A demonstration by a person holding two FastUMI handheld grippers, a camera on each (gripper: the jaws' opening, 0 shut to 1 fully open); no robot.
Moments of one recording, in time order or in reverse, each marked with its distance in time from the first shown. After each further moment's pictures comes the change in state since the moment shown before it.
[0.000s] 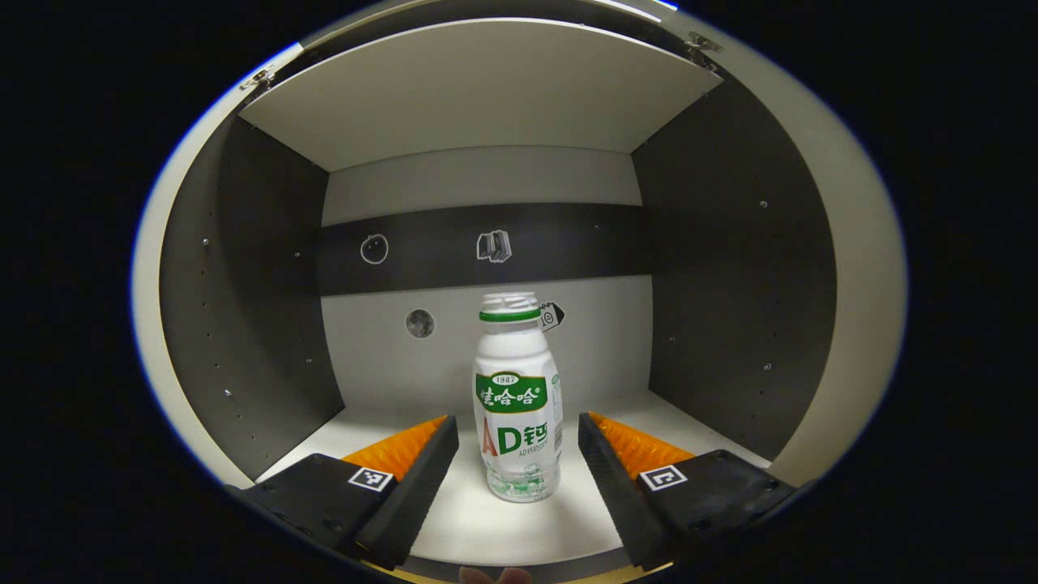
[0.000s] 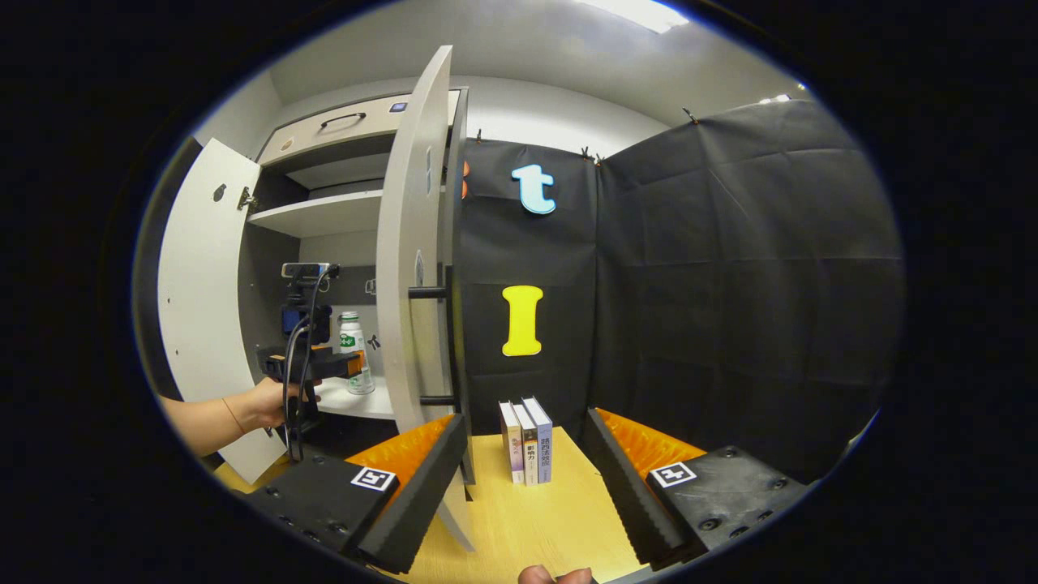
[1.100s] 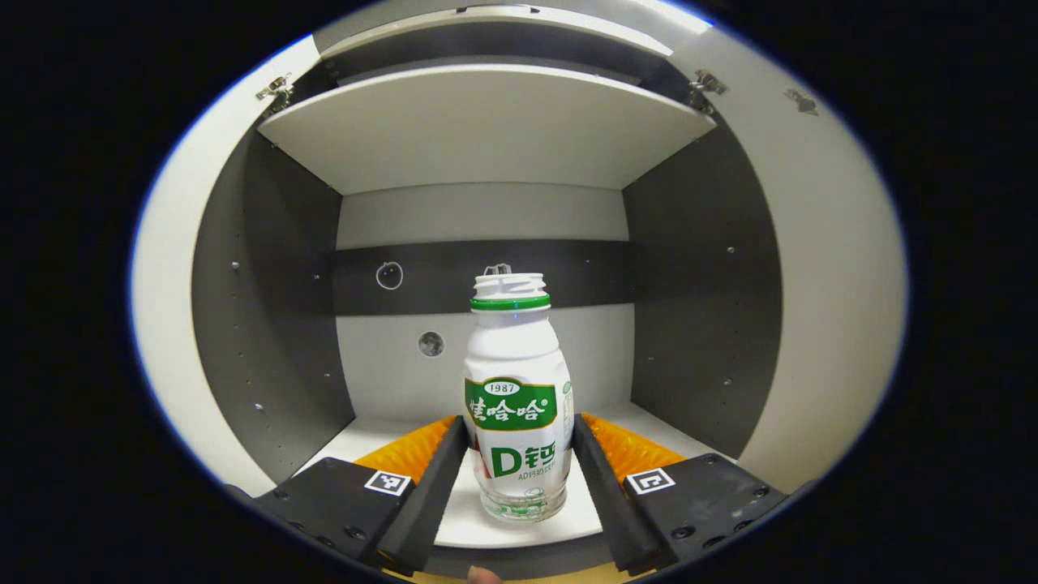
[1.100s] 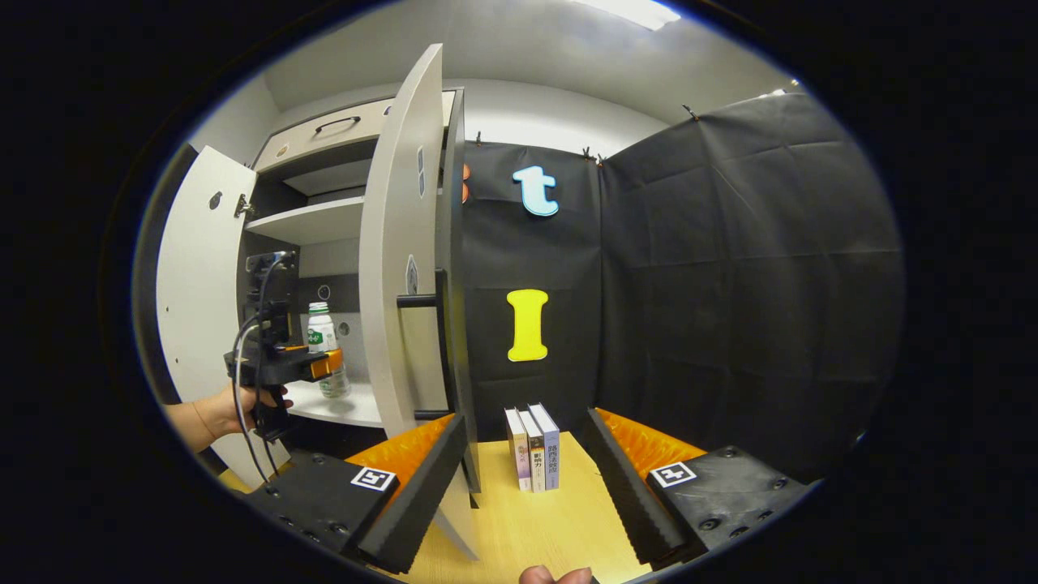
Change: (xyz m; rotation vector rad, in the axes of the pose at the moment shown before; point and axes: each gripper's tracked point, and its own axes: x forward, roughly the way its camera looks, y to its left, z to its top) left arm -0.095 0.010 0.034 -0.013 -0.078 -0.071; right arm 0.011 0.018 0.004 0.029 -0.022 0.044
